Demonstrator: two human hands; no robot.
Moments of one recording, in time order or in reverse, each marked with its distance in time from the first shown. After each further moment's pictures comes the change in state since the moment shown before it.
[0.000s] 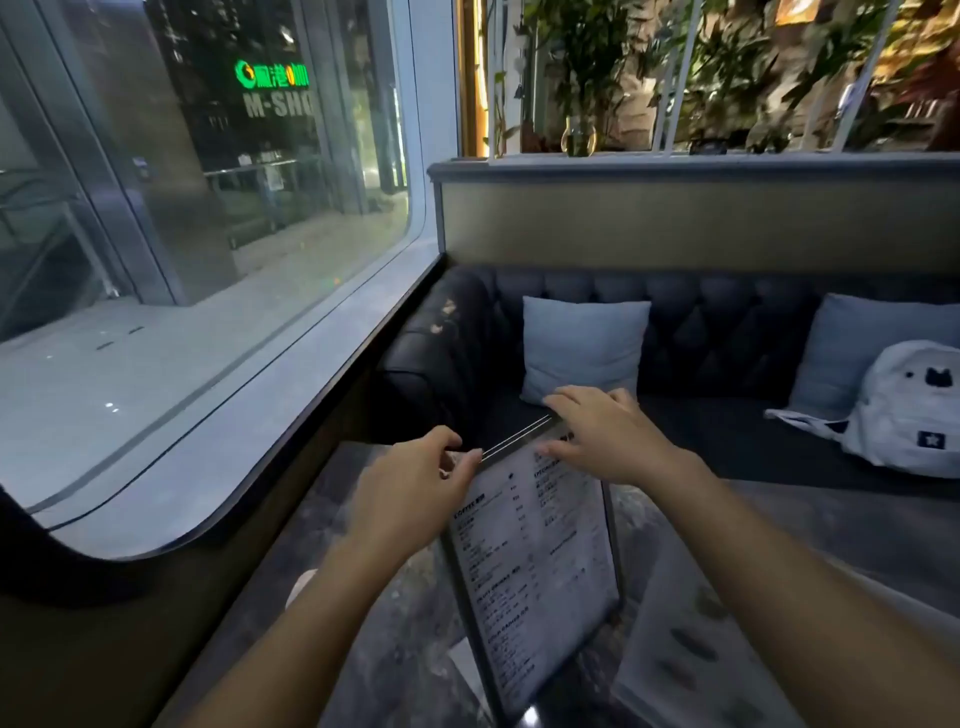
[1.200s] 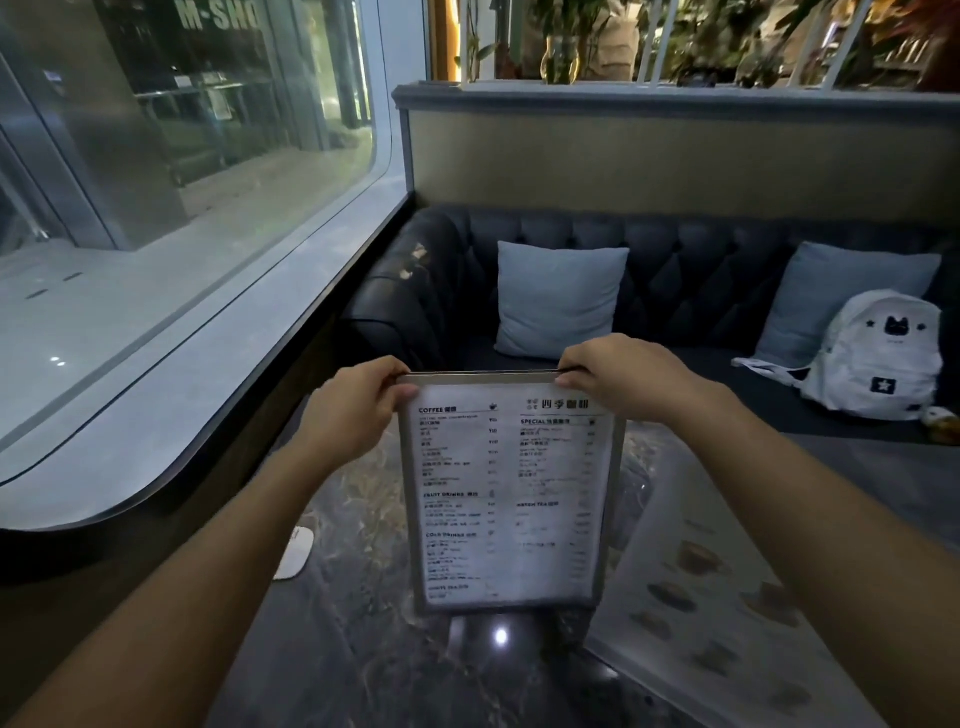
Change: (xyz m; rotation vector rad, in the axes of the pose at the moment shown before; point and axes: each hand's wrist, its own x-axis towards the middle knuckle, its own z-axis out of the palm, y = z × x) left_hand 0.055 -0.051 0.014 -0.048 -0.110 0.071; right_hand -0.002 0.022 -0.016 0.031 -0.081 0.122
